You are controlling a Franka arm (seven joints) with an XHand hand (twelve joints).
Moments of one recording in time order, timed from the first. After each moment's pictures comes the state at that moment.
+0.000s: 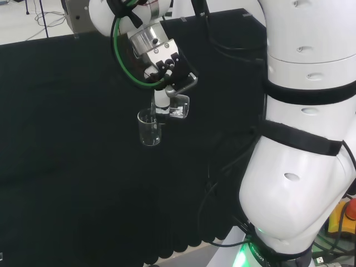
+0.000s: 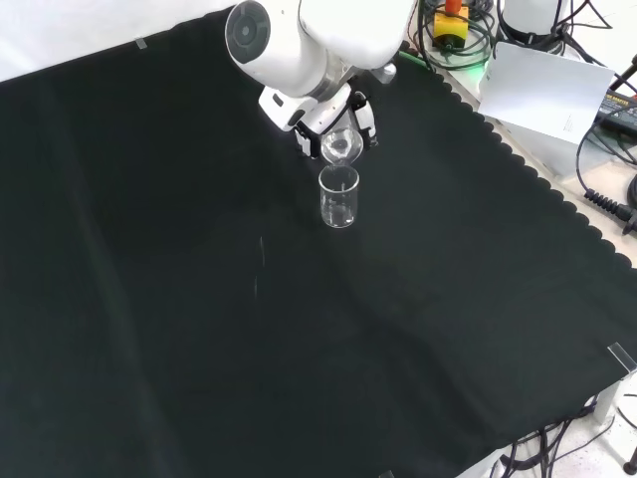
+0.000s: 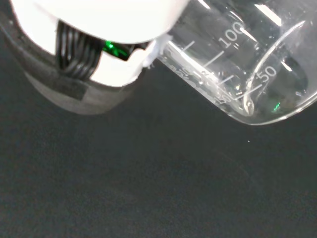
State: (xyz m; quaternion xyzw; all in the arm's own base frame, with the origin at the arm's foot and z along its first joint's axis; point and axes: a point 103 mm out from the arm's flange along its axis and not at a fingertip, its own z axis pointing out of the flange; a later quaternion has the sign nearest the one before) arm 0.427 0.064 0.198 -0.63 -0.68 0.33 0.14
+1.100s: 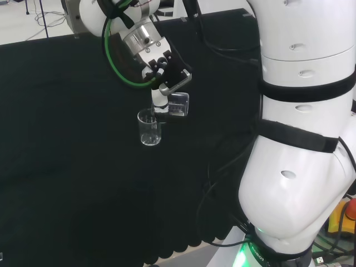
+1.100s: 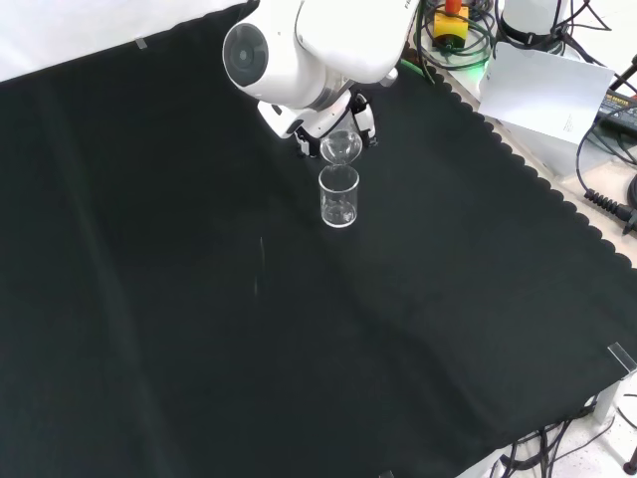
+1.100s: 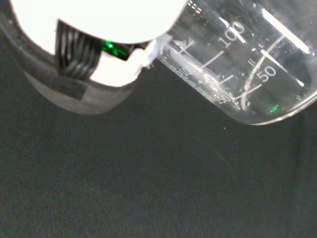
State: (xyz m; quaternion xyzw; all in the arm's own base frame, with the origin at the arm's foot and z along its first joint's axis) arm 0.430 0.071 0.205 -0.64 -0.65 0.38 0.13
